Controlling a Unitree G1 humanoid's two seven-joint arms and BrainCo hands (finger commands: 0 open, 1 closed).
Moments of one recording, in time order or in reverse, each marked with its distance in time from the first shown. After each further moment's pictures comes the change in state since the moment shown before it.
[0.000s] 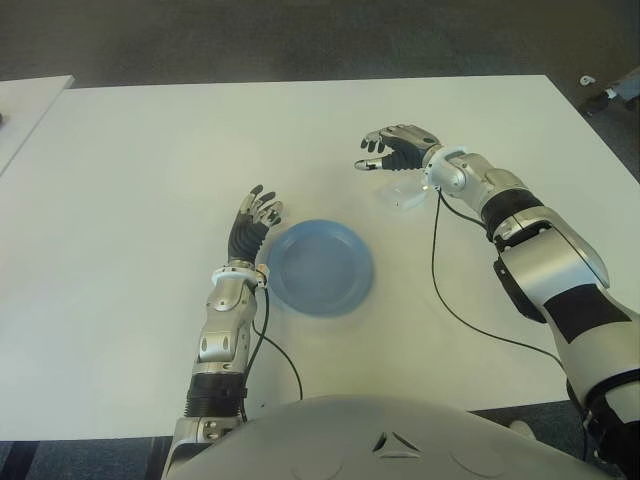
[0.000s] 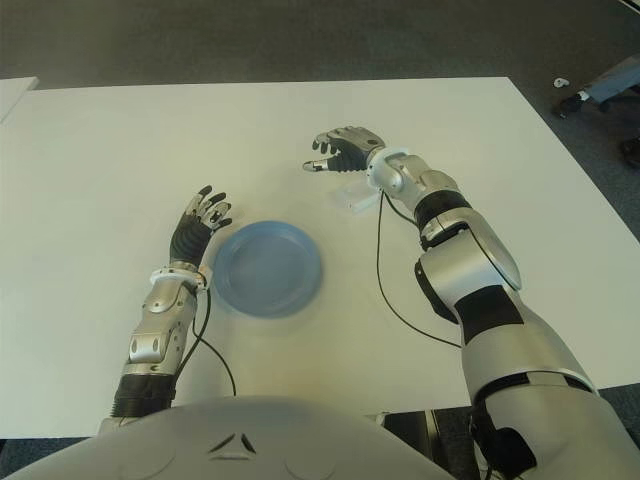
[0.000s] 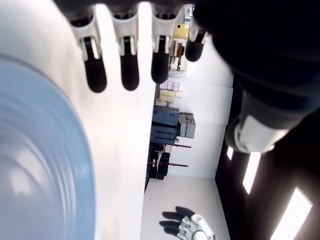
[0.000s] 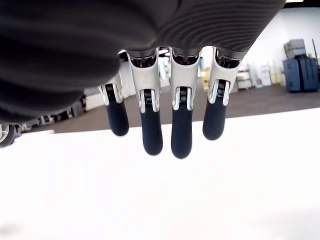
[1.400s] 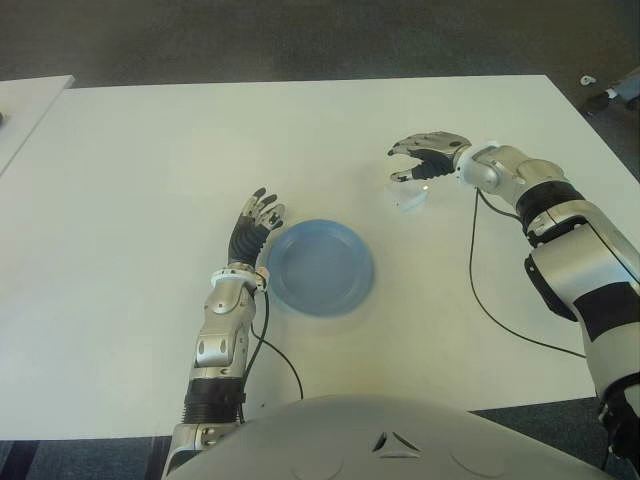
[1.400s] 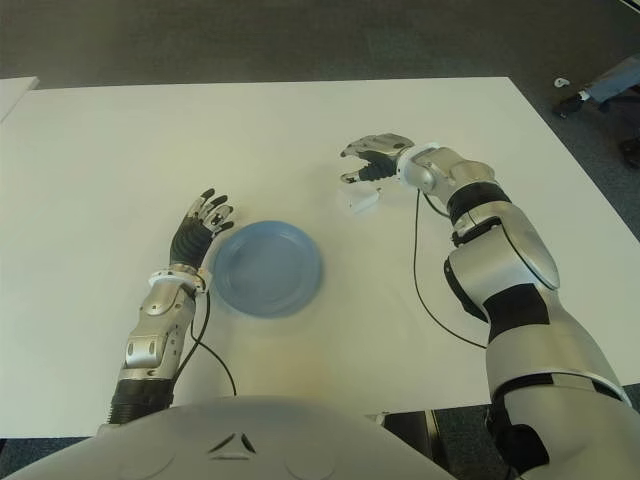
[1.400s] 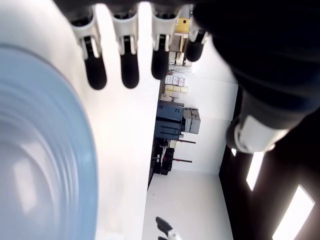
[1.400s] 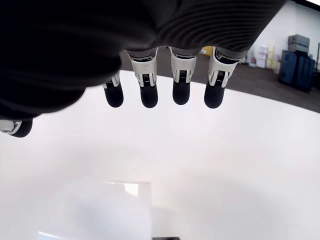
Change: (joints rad) left arm 0.027 0.007 -0.004 -0.052 -0.005 0.050 -0.026; right arm -0.017 -0.141 0.119 -0.007 -0.180 0.001 0.034
